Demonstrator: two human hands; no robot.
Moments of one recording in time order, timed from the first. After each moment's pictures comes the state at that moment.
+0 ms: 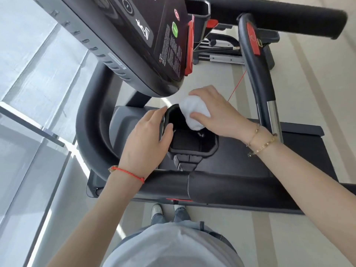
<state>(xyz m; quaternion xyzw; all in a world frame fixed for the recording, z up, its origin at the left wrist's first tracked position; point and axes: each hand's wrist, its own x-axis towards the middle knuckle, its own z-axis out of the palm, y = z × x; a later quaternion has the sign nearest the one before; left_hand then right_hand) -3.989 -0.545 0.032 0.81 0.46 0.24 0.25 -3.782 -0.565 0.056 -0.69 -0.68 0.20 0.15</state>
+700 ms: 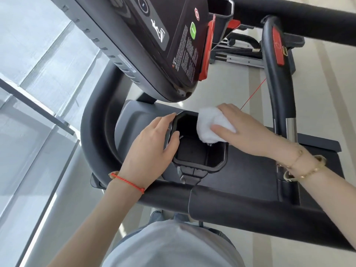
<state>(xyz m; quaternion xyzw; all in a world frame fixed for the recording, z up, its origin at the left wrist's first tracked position) -3.989 -0.543 0.026 0.81 0.47 0.25 0.26 -3.749 -0.567 0.049 -0.65 -0.71 0.23 0.11</state>
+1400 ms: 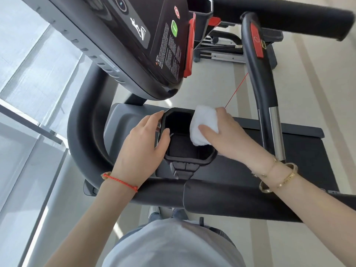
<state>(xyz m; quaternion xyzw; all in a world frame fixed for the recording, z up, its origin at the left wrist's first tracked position) -3.989 -0.543 0.024 0.81 0.46 0.25 0.27 -3.785 -0.592 0.040 -0.78 -0.53 0.27 0.18</state>
